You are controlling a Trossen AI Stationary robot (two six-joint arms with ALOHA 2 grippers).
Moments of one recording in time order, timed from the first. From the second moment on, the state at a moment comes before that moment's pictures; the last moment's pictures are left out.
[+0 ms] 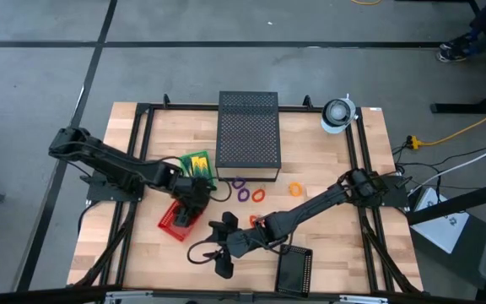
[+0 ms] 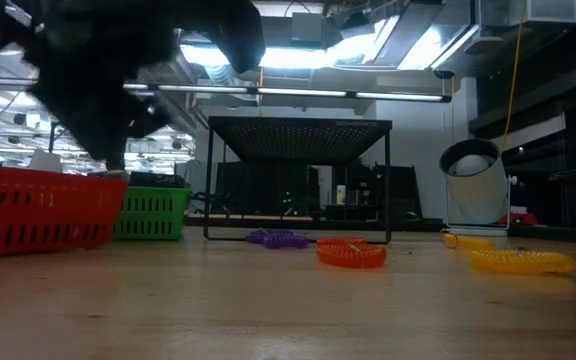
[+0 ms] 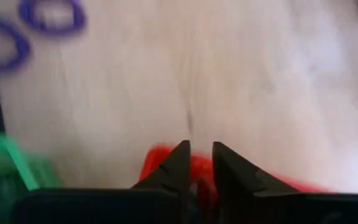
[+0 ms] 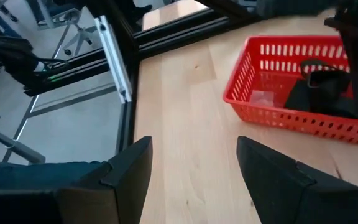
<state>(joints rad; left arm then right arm) -0.20 1.31 0.78 -0.47 0.15 -0.04 0.48 2.20 1.74 -0.08 0.25 0.56</state>
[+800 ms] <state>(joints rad) -0.37 1.18 0.92 0.28 -0.06 0.34 0.50 2.14 1.74 0.01 0.31 0.27</state>
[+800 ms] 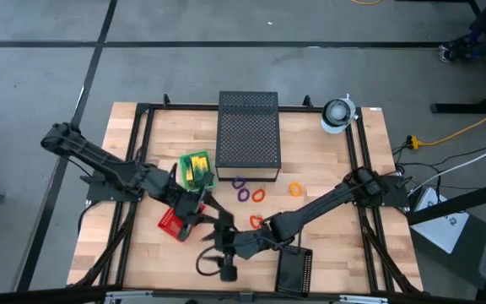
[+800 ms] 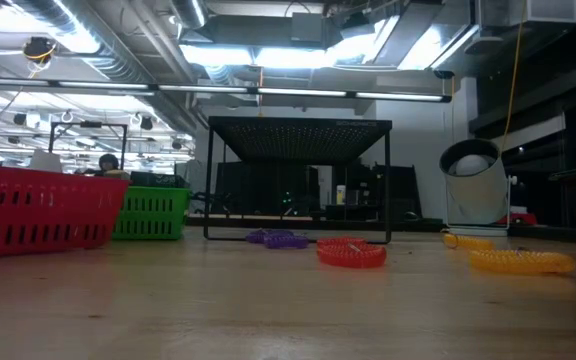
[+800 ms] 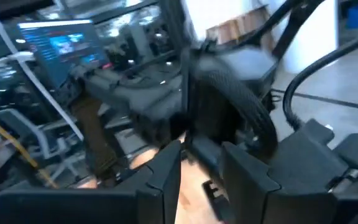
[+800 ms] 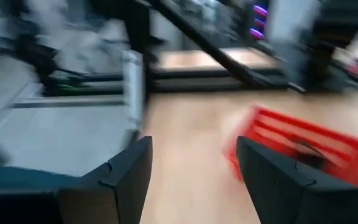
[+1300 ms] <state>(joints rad) -0.39 0.91 0.24 0.63 -0.30 0.07 0.76 1.86 1.74 -0.67 1.05 0.41</state>
